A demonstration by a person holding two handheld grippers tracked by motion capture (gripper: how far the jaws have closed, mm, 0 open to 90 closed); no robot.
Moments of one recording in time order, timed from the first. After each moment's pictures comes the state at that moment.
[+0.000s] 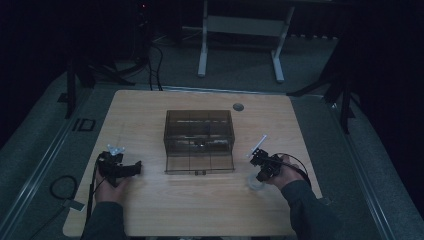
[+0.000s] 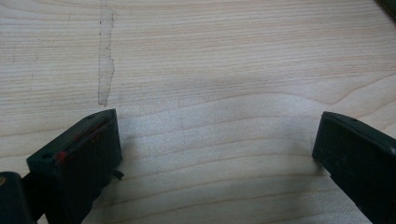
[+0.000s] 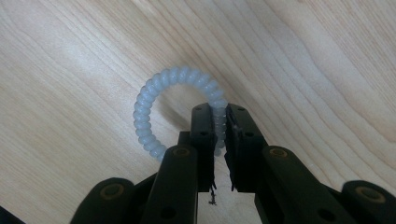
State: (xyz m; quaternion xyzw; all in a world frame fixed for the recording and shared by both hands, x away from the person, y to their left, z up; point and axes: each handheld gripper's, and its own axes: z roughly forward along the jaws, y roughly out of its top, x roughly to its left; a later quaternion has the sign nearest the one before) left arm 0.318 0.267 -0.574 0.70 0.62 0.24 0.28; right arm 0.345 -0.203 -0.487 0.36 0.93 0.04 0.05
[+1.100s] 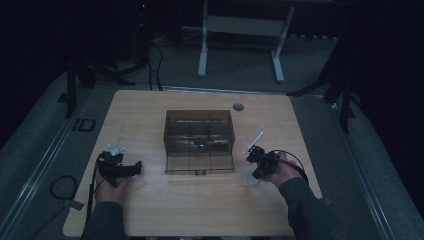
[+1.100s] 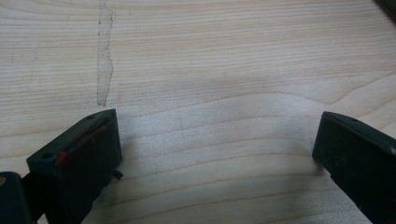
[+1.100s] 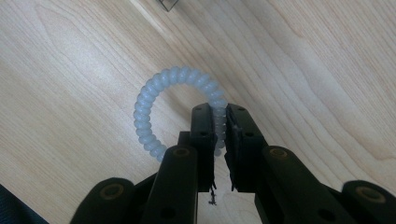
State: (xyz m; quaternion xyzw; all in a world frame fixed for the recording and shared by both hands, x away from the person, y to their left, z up) left arm 0.318 0.267 -0.574 0.70 0.61 0.24 0.28; right arm 0.344 -0.189 -0.471 0.34 0.94 0.06 0.05
